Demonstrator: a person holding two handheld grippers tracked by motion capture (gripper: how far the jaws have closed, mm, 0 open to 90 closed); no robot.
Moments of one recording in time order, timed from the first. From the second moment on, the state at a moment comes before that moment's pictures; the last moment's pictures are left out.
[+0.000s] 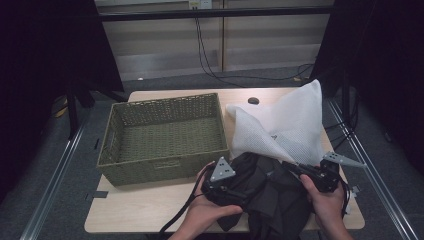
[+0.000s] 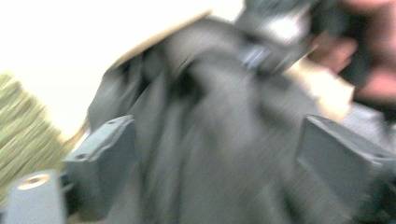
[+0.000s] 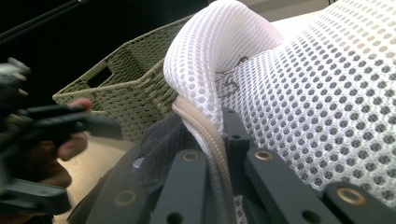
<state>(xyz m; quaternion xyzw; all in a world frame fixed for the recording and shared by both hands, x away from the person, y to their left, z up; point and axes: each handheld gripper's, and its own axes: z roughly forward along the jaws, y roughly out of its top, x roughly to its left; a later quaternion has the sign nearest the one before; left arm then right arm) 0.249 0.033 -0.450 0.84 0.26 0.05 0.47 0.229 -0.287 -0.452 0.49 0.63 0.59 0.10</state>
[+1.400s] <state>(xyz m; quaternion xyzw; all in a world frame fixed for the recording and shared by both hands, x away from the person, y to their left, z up) 0.257 -0.035 -0.494 0.87 0.26 0.00 0.42 0.234 -0.264 -0.468 0.44 0.69 0.57 0.06</state>
